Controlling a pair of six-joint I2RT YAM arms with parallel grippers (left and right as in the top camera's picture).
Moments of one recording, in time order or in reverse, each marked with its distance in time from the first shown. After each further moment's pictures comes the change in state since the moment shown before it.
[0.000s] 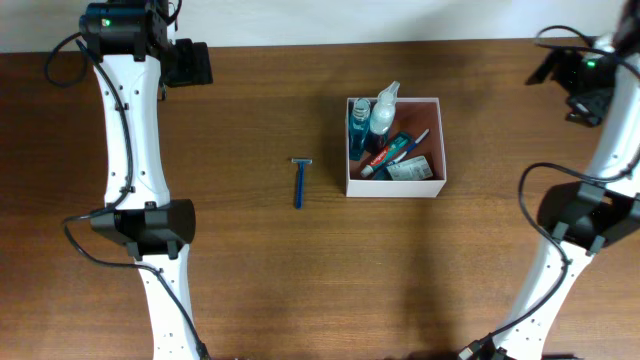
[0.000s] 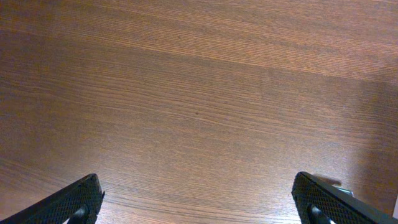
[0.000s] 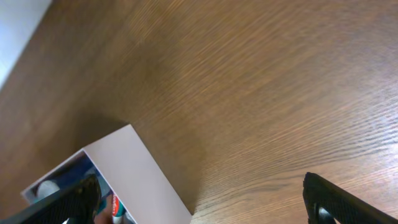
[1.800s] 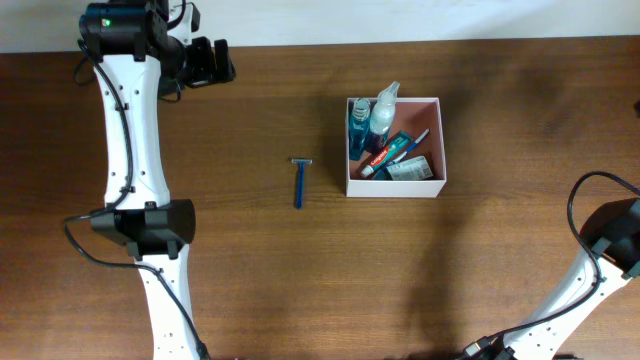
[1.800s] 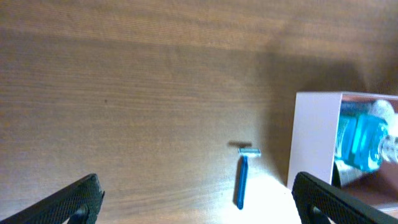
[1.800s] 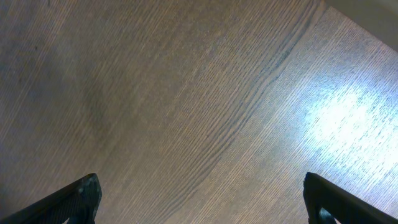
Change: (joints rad) left arm 0.000 0.000 0.000 -0.030 0.351 0.005; right arm -0.267 0.000 0.000 0.096 0.345 0.000
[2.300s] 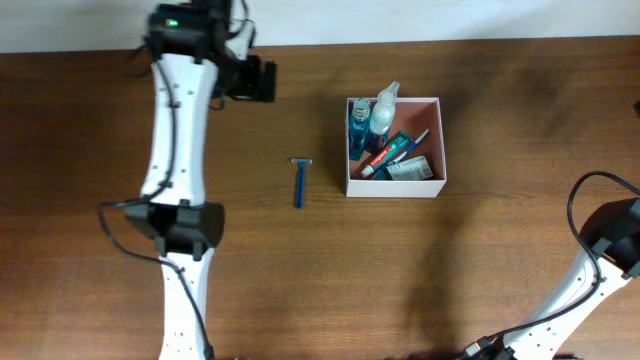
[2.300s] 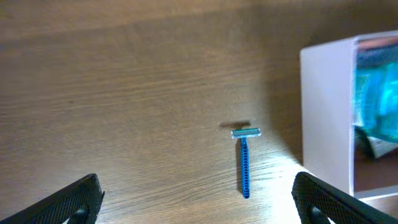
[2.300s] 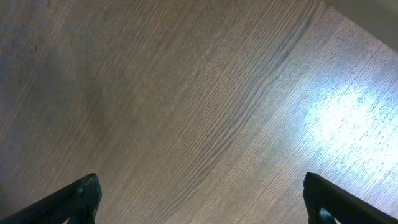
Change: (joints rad) left arm -0.183 0.040 -0.049 -0.003 -0.139 0.058; right arm 0.000 0.000 0.000 0.000 0.000 0.001
